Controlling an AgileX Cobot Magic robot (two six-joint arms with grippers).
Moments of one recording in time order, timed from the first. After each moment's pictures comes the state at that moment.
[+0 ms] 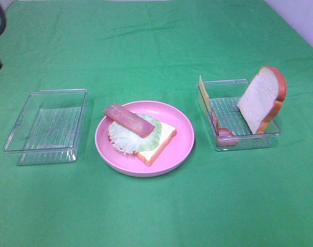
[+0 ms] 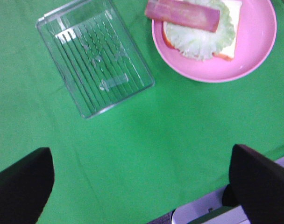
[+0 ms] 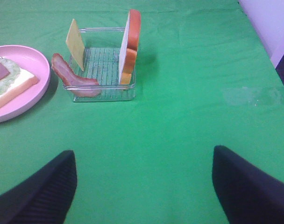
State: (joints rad) left arm -0.52 1.18 -1.25 0.06 1.21 -0.12; right arm -0.02 0.00 -0.50 0.09 1.06 -0.09
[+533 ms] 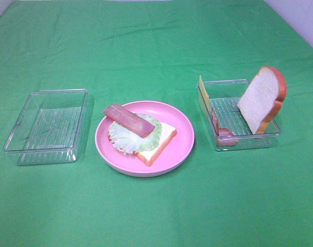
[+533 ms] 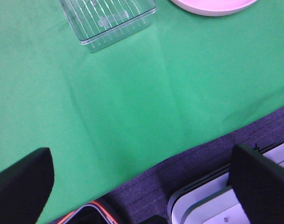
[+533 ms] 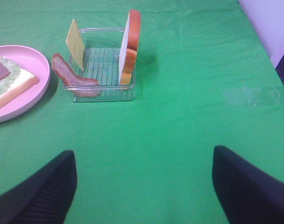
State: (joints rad) left arm -0.52 0.50 -0.71 0.04 1.21 -0.12; right arm -0.02 0.00 -0.50 0.09 1.06 -0.09
